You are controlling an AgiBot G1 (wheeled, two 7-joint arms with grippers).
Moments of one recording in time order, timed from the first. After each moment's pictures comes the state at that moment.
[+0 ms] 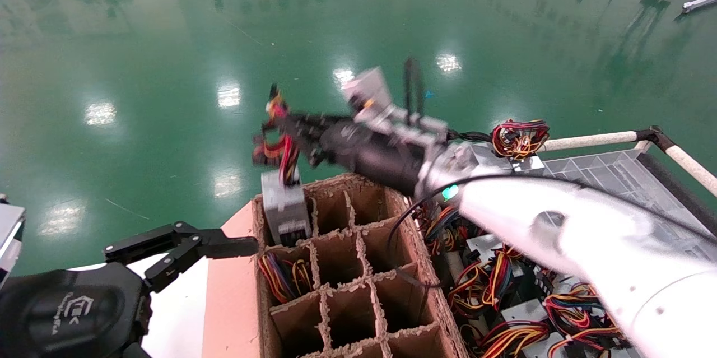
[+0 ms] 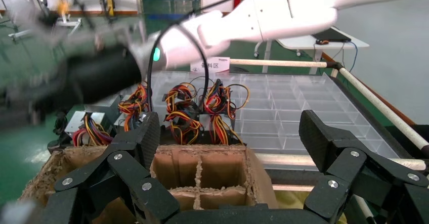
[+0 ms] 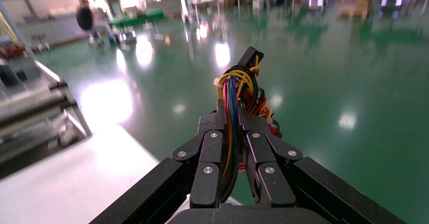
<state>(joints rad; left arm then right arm) -1.09 0.59 0.34 -1.27 0.69 1.47 -0.15 1.61 -1.30 -1.09 0.33 -0.31 -0.97 -0.30</state>
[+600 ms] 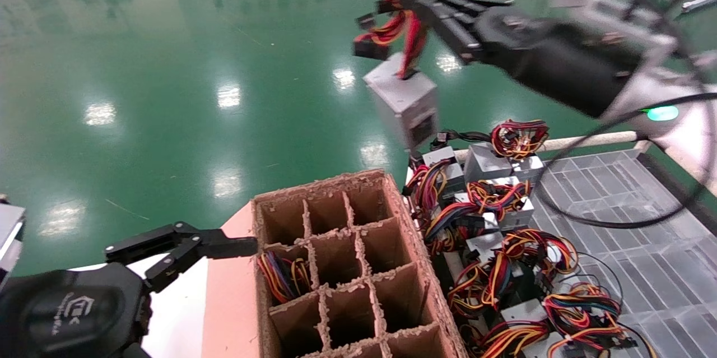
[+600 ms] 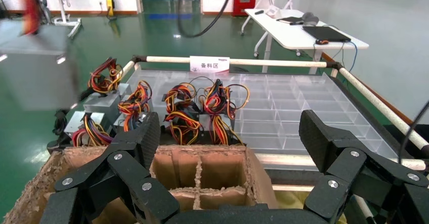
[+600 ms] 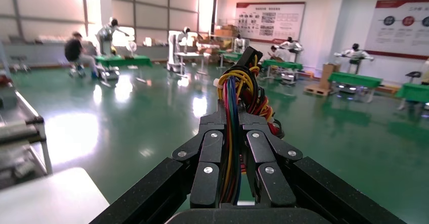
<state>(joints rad) -1.09 0.59 0.34 -1.27 0.69 1.47 -0.15 1.79 -1.03 -1.03 0.17 -0.27 -1.38 -0.34</state>
